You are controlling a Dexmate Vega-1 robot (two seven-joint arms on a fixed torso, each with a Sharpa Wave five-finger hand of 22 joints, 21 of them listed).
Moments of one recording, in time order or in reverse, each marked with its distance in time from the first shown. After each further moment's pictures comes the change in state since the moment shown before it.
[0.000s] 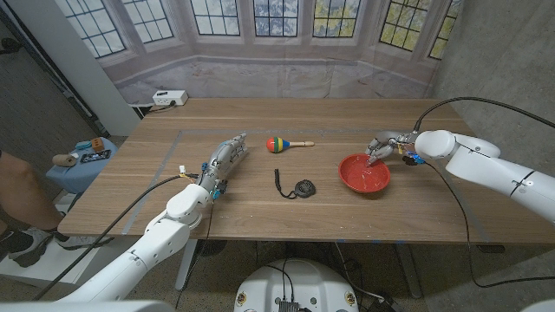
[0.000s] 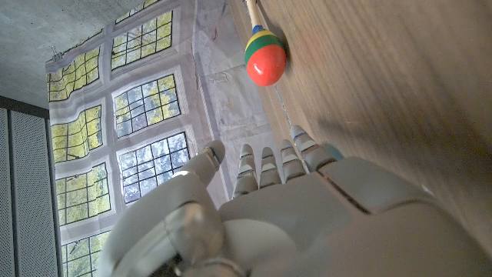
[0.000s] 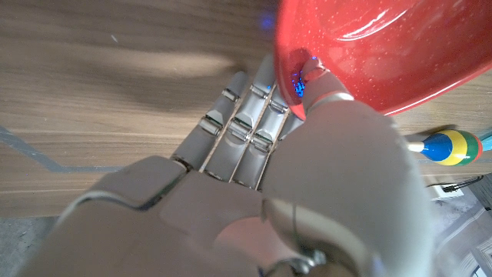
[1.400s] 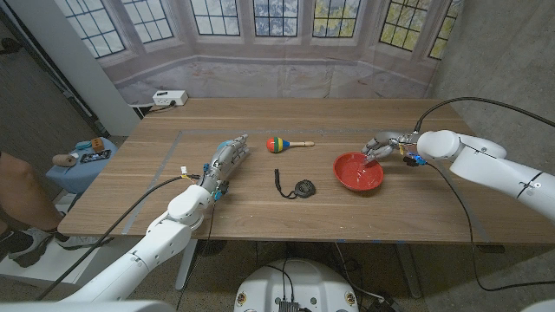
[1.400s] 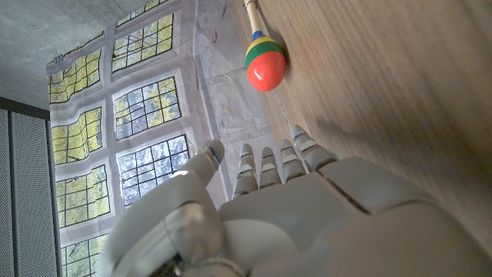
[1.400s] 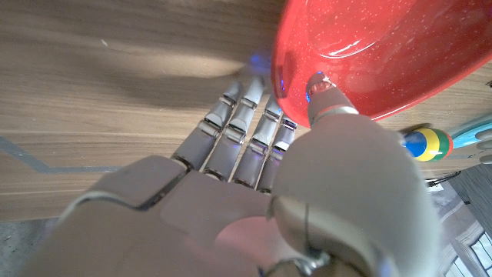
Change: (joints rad) left arm 0.003 -0.003 0.006 -0.003 0.005 -0.002 0.004; left_hand 0.000 0.000 -0.004 -0.004 0.000 0.004 -0.004 0.000 0.000 0.000 0.000 0.000 0.000 0.000 0.000 0.000 0.000 0.000 0.000 0.000 0.000; right arm -0.037 -0.028 0.038 -0.041 0.033 0.023 0.004; right_hand -0.171 -0.035 -0.011 0.020 0.002 -0.254 0.041 -0.135 -0.005 -0.256 0.069 -0.217 -0.171 -0.286 0.103 -0.041 -0.221 -0.086 0.017 -0.041 -0.002
